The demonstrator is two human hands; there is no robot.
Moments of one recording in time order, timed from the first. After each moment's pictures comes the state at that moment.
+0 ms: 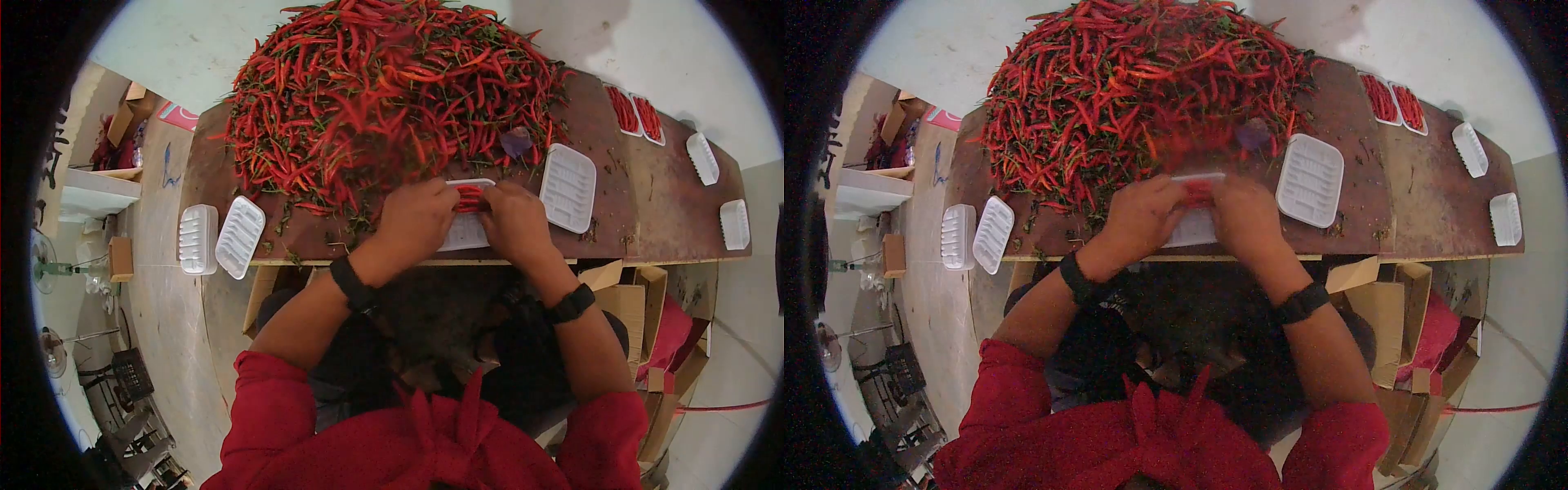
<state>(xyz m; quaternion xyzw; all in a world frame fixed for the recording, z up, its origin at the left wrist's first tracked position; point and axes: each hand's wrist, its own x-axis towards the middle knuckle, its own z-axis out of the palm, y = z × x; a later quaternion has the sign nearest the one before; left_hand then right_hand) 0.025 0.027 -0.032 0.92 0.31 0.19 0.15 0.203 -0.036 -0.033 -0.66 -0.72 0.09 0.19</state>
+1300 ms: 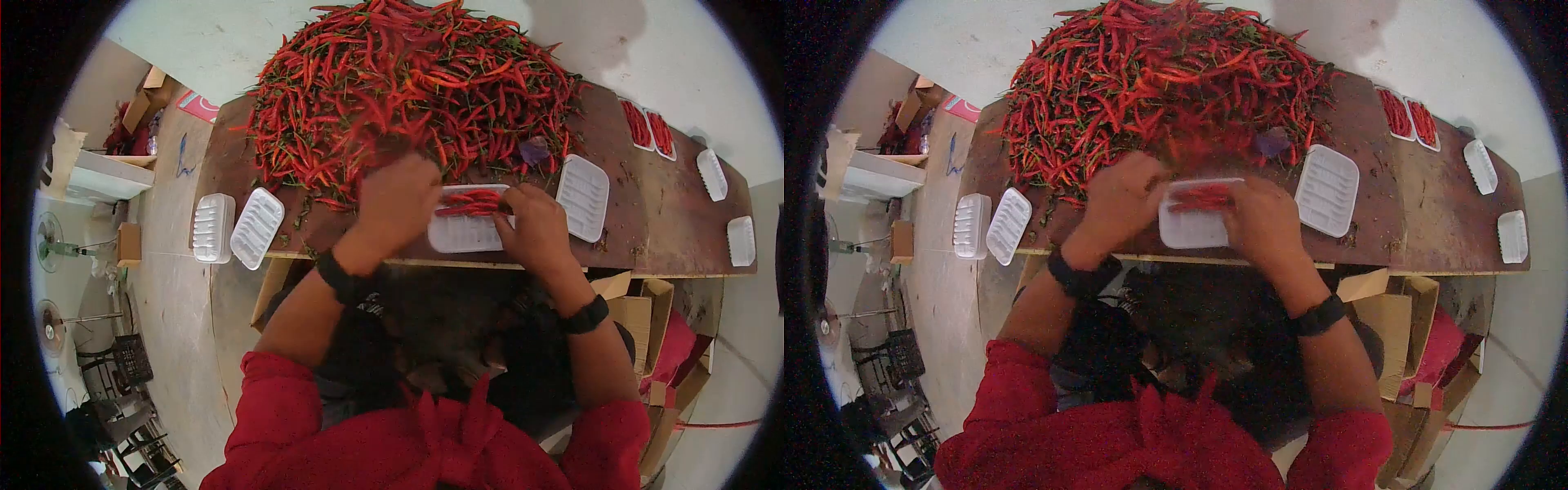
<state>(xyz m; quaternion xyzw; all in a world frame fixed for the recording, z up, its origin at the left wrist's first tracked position) -0.007 0.048 -0.012 0.90 0.36 0.22 0.09 0.195 -0.039 -0.007 -0.66 -0.71 0.06 0.24</state>
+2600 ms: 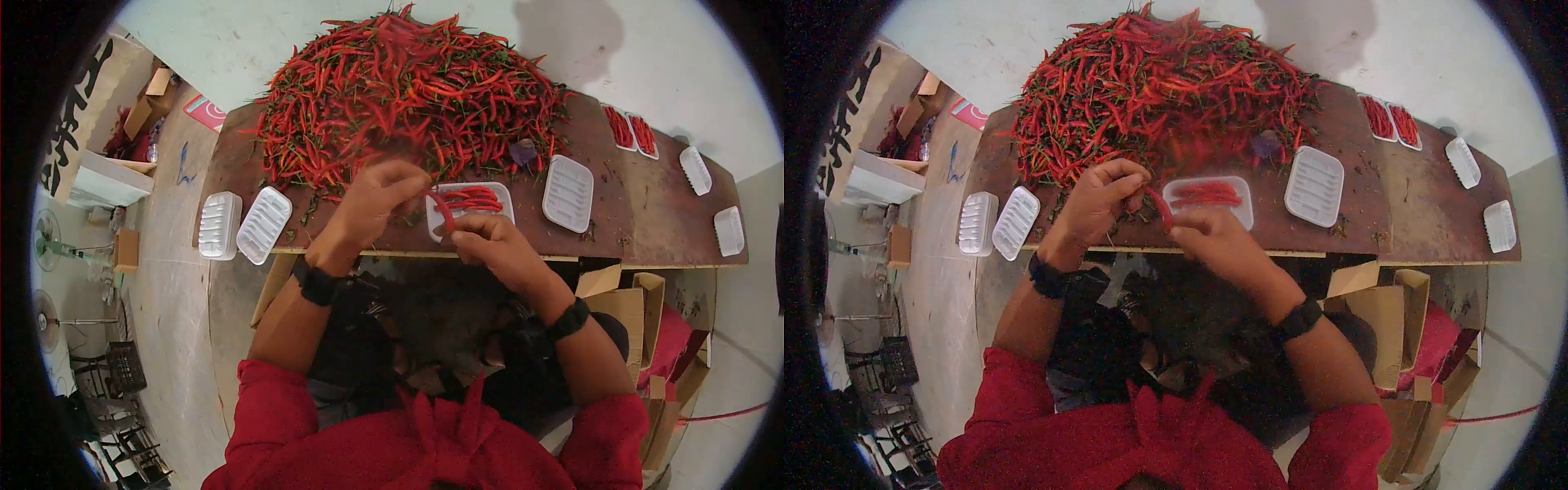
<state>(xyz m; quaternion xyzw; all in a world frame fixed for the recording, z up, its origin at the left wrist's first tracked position) -0.046 0.040 0.016 0.56 0.34 0.29 0.70 0.149 -0.069 0.025 -0.49 -0.49 0.61 0.38</state>
